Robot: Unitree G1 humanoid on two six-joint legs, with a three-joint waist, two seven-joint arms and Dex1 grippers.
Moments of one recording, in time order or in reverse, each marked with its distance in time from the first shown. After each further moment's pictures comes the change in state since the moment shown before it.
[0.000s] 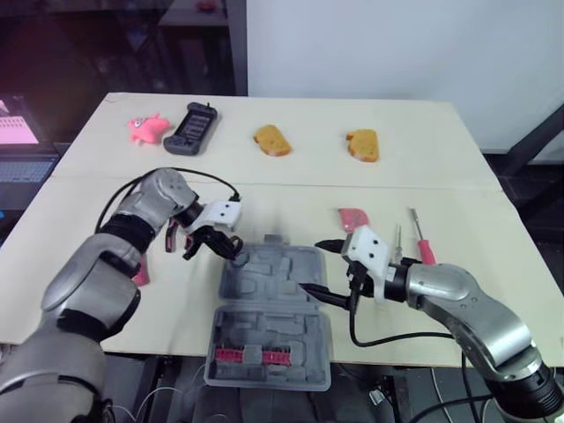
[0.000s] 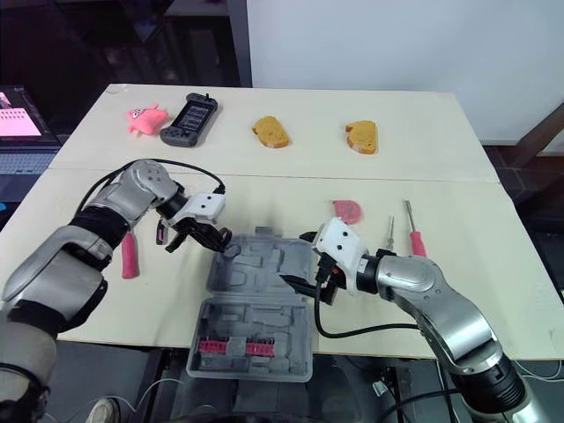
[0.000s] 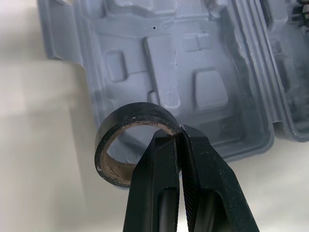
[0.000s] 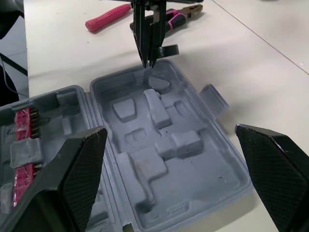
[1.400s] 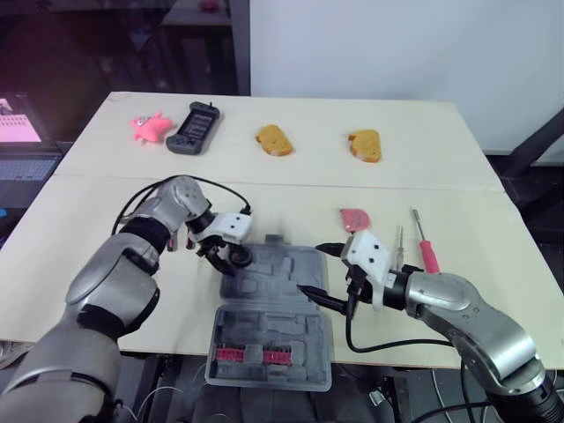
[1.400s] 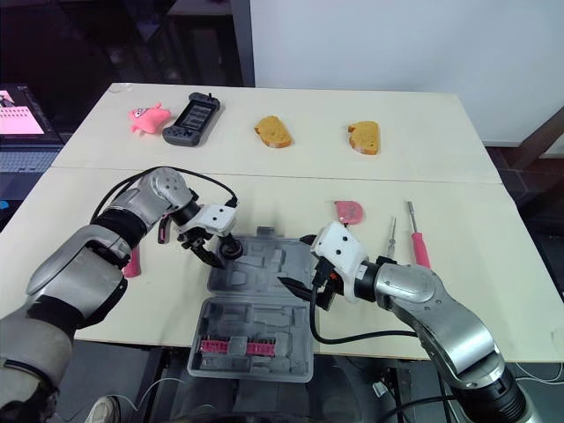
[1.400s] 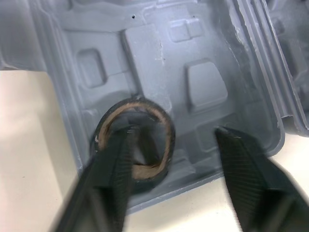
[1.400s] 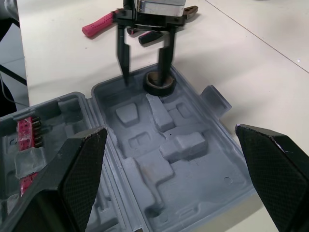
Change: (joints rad) left arm -0.007 -0.074 0.011 0.098 0.083 -0.121 0.000; right arm 0.039 0.022 -0.013 -0.062 0.017 0.046 -0.059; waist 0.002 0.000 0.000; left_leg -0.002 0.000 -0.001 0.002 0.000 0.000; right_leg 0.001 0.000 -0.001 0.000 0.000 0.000
